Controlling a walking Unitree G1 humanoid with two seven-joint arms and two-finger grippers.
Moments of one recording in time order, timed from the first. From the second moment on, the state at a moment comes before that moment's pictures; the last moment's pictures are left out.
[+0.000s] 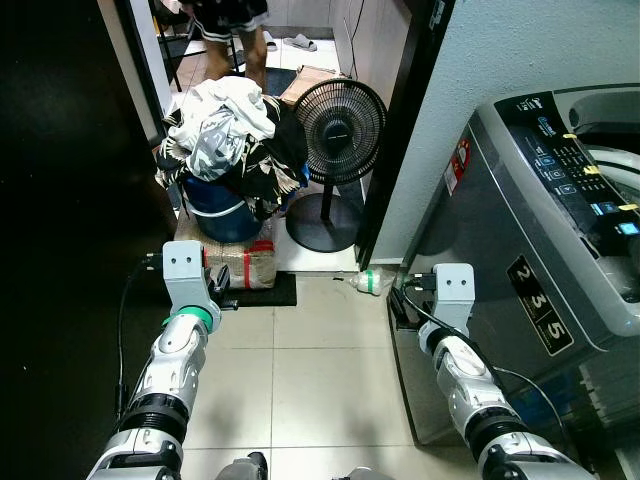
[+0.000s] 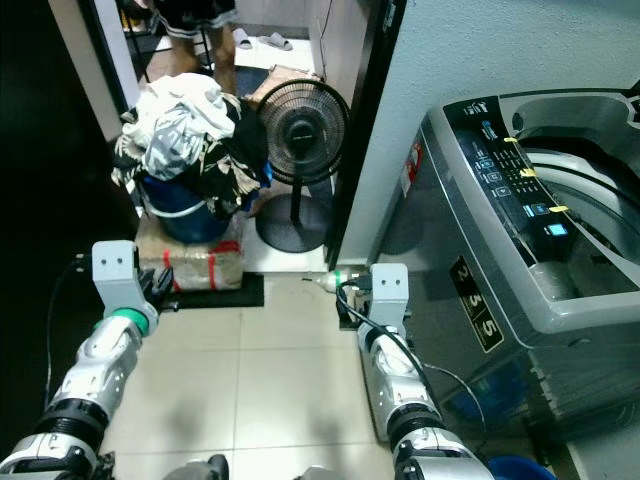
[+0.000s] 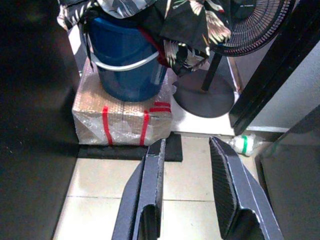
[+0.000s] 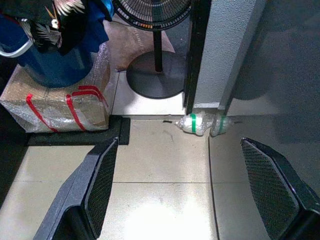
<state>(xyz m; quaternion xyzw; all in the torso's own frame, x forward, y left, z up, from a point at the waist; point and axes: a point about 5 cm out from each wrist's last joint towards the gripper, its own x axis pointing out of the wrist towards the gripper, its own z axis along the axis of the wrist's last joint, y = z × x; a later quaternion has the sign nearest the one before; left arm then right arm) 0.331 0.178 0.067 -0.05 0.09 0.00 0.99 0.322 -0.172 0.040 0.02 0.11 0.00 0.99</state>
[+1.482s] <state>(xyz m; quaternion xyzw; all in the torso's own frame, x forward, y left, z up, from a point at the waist) 0.331 0.178 0.065 -0.06 0.10 0.00 0.99 0.322 -0.172 0.040 0.02 0.11 0.00 0.99</state>
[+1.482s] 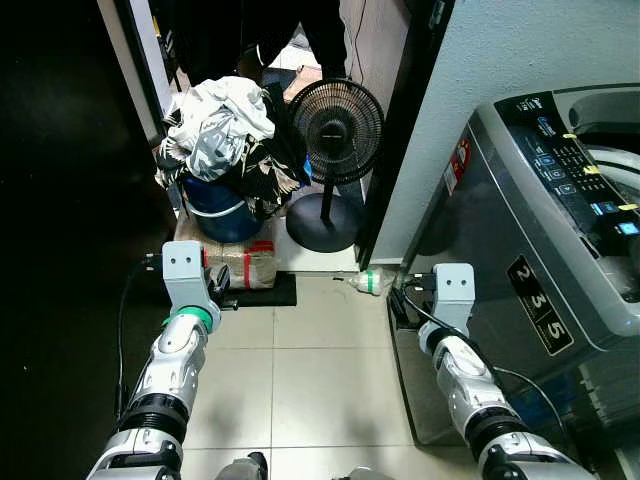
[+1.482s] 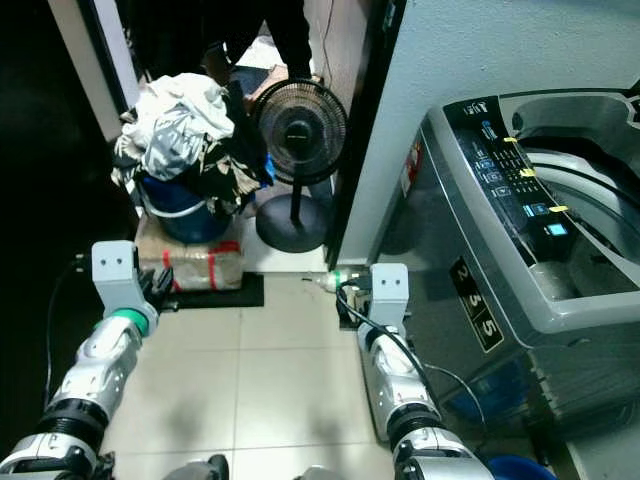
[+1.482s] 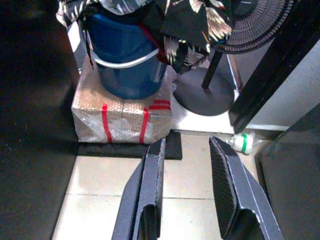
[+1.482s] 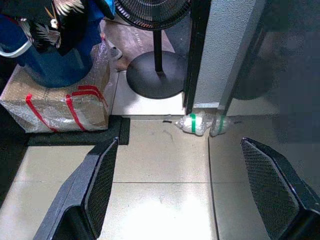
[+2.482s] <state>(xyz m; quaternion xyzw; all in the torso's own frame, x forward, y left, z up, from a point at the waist) 0.331 0.178 0.065 -0.06 0.10 0.00 0.99 0.322 -0.172 0.040 0.02 0.11 0.01 0.99</state>
